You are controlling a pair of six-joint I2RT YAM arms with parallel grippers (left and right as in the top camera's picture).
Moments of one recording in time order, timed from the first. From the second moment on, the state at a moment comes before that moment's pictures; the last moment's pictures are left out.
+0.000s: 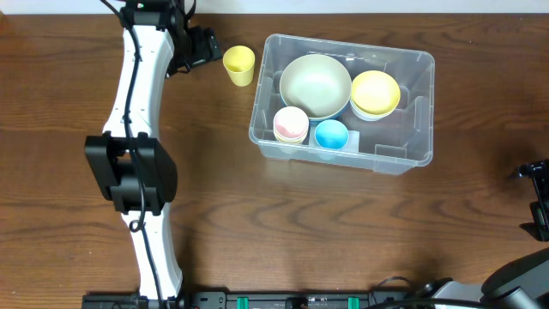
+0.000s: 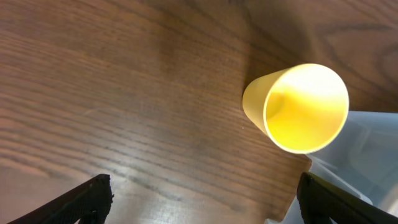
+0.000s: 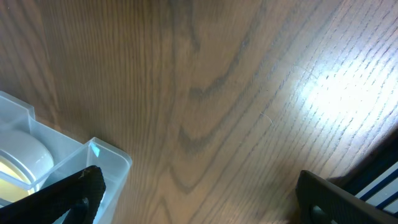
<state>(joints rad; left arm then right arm) -0.06 2.25 2.24 -1.20 0.06 -0.38 -0.89 1.57 1.28 -1.27 -0.25 0.47</state>
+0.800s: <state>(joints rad) -0.10 2.38 2.24 -1.12 0.13 -0.36 -0.89 1.57 1.28 -1.27 -0.25 0.47</state>
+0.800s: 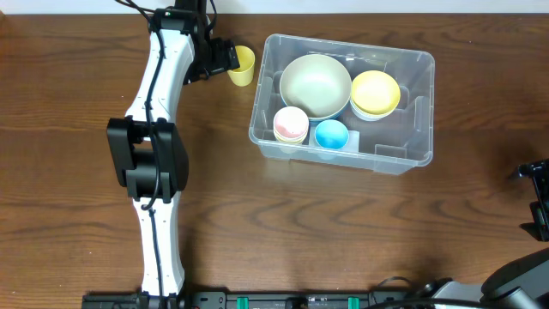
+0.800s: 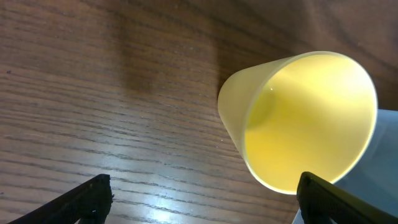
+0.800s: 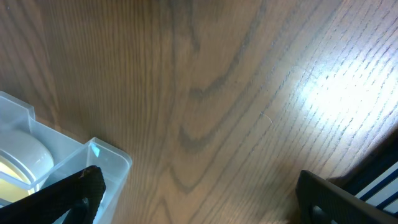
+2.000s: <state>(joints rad) -0.10 2.46 2.24 -1.07 0.16 -0.36 -0.89 1.57 1.28 -1.27 -0.25 0.47</state>
